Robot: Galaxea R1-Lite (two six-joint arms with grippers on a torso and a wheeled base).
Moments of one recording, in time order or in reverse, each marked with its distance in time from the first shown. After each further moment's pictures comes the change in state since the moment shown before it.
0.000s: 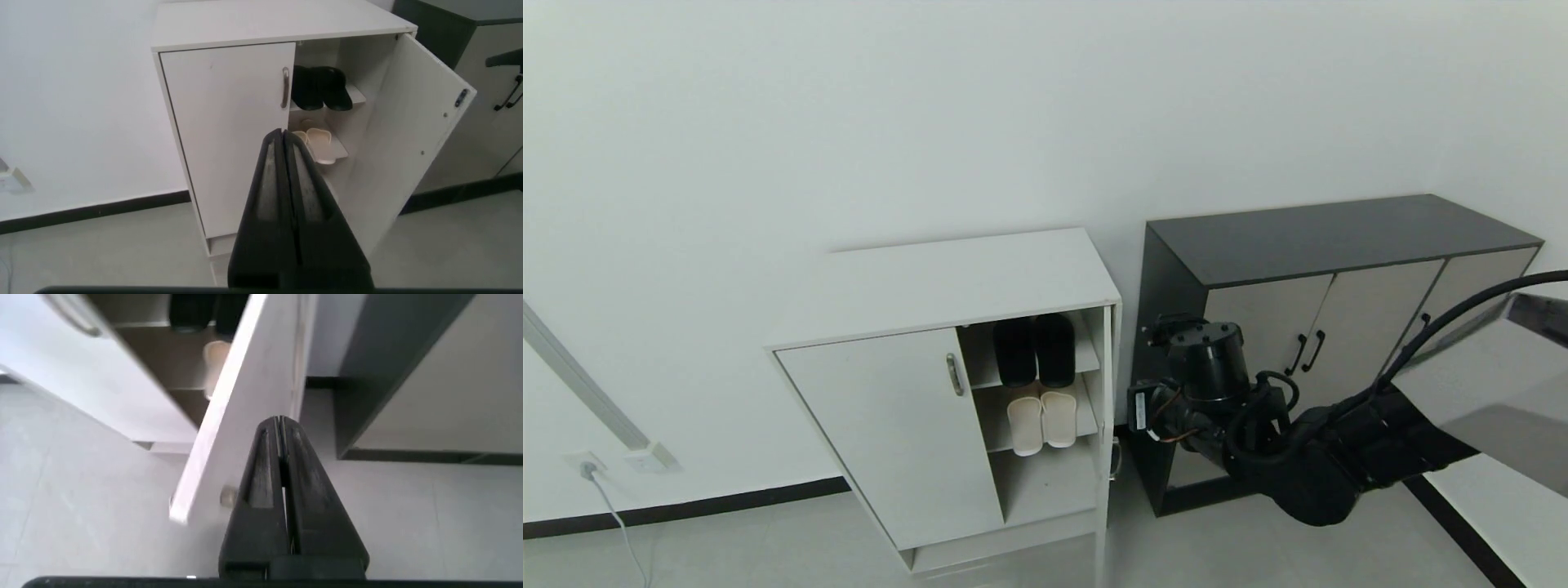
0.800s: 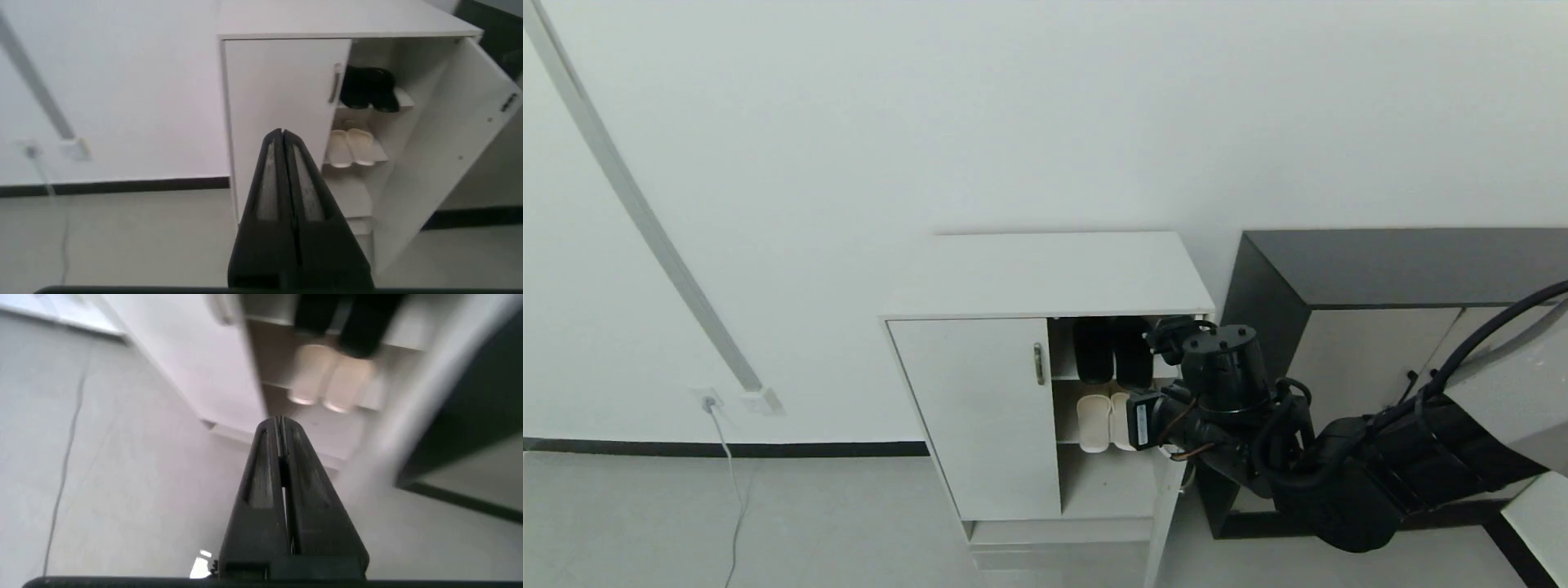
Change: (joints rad) left arm 0.000 0.000 0.000 -0.001 0.001 -0.001; right arm 0.031 -0.079 0.085 -0.018 0.075 -0.007
